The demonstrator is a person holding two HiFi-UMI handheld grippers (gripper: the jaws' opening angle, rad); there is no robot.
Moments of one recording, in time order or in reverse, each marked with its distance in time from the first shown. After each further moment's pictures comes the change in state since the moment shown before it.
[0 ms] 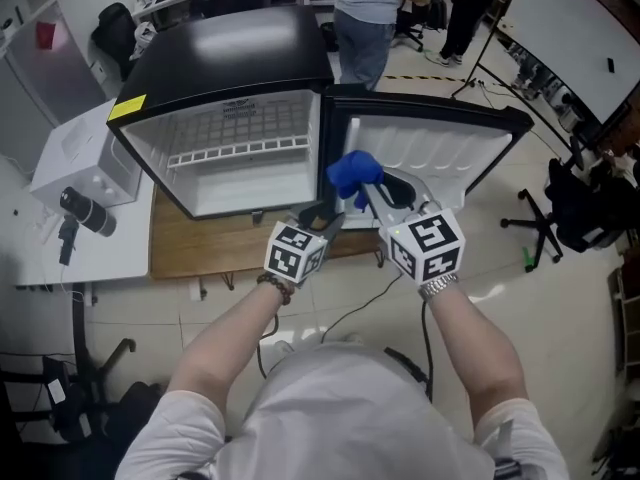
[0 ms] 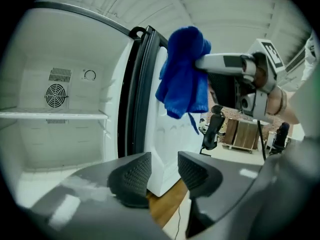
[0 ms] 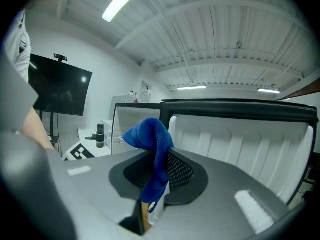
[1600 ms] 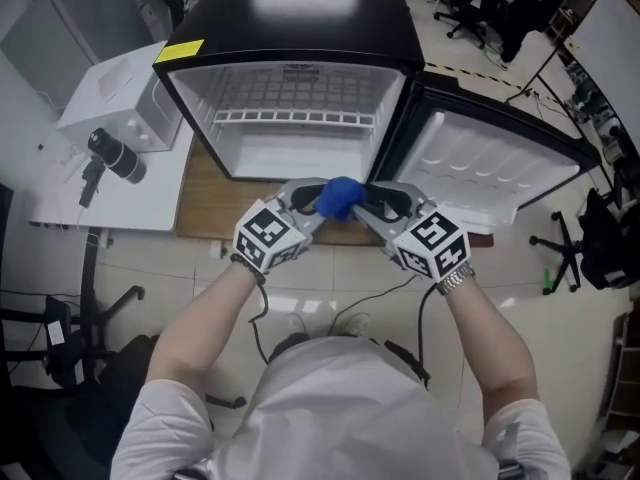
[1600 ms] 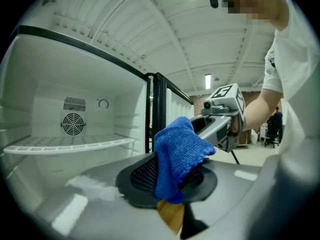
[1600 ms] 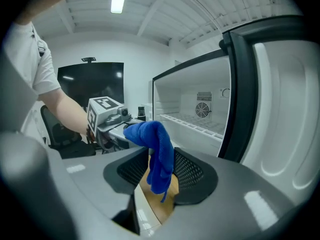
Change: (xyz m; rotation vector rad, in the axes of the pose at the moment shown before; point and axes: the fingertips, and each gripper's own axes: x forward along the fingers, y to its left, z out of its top) left arm -0.103 0.049 0.024 0.158 -0.147 -0.074; right arm 0.064 0.115 -0.077 -0.042 0.233 0.501
